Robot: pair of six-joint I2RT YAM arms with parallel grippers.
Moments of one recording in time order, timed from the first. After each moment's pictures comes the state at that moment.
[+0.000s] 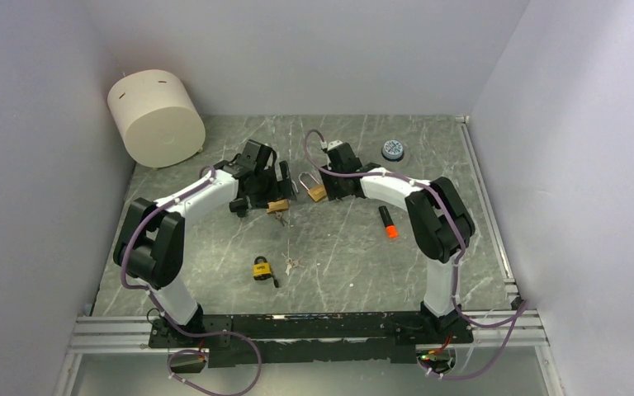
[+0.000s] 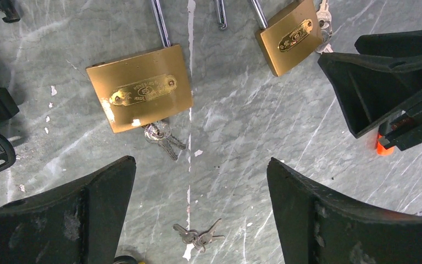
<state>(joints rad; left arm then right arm) -0.46 1.69 1.19 -0.47 0.11 -0.65 0.55 1.95 1.29 -0.23 0.10 0.13</state>
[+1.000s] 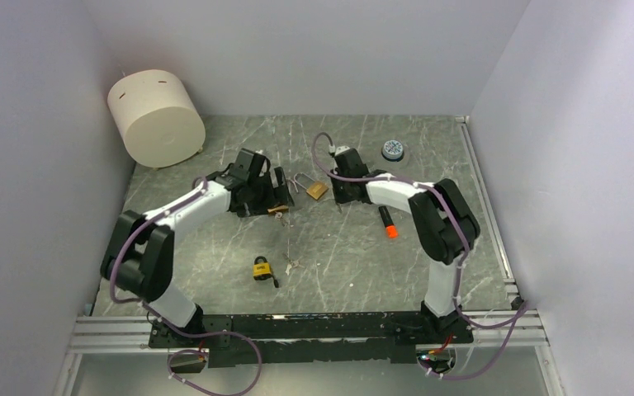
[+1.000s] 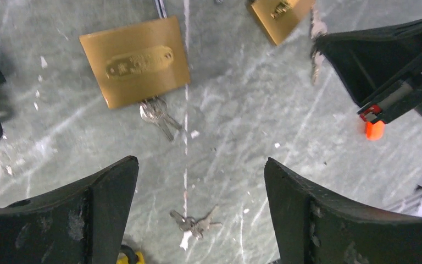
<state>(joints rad) -0.46 1.63 1.10 -0.41 0.13 -0.67 0.53 1.96 1.24 -0.15 0.05 0.19</state>
